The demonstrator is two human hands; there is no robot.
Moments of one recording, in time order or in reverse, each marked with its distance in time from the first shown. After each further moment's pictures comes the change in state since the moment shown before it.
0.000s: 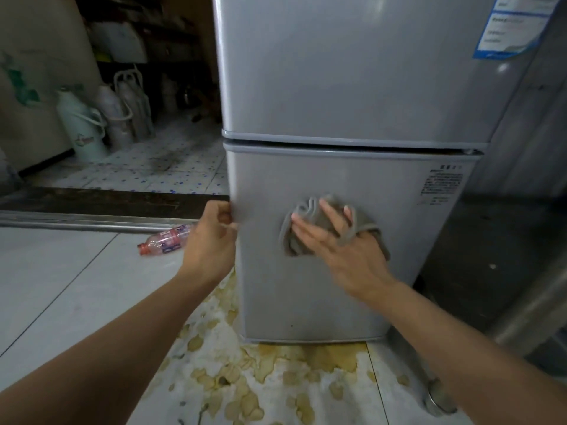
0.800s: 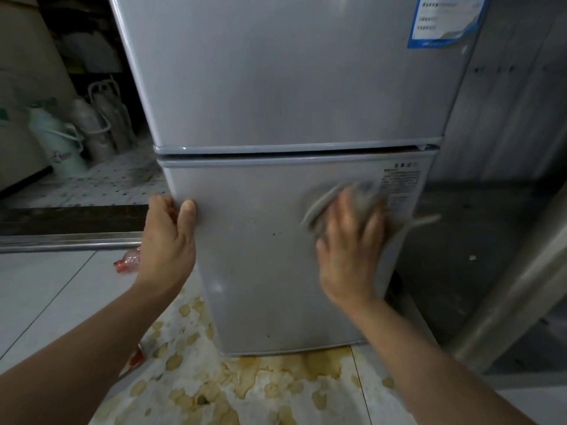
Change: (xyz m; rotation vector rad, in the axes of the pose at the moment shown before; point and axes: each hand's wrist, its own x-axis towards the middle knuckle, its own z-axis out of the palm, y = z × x) left_hand 0.013 0.023 0.014 -0.096 0.160 0.099; right_hand -0.032 0.010 0.019 0.020 0.154 0.668
